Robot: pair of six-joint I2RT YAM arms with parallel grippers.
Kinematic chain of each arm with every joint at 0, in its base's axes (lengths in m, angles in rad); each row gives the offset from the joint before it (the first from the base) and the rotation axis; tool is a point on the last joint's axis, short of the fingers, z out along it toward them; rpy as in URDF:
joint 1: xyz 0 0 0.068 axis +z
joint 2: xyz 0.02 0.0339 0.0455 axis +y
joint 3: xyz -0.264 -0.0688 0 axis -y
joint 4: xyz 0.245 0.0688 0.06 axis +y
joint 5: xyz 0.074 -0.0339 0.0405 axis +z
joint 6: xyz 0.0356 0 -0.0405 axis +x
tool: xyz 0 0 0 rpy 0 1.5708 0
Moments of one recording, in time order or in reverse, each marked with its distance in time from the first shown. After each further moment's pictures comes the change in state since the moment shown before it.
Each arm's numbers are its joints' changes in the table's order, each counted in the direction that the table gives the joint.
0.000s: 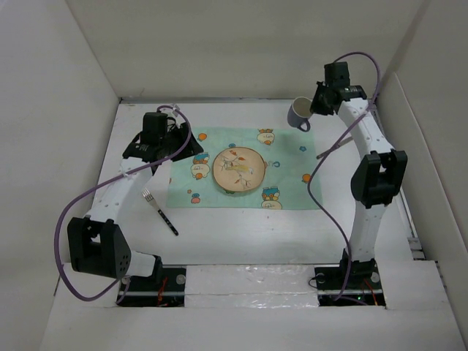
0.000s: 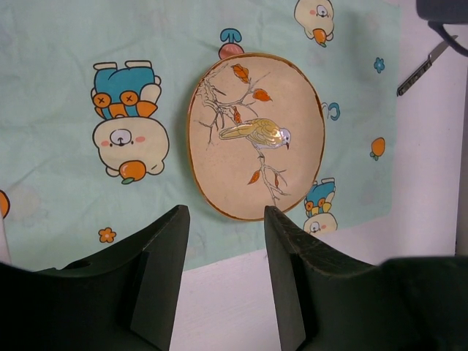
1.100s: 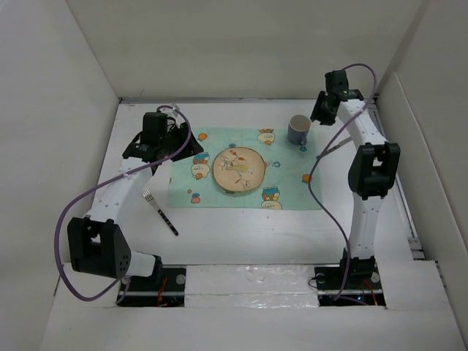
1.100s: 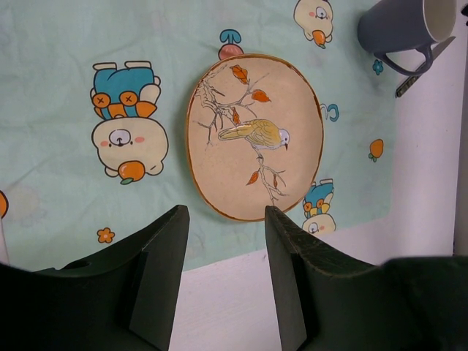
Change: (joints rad) left arm 0.000 0.000 0.000 -0.003 -0.002 -0.005; right arm -0.024 0.175 0.064 0.066 -0.005 0.022
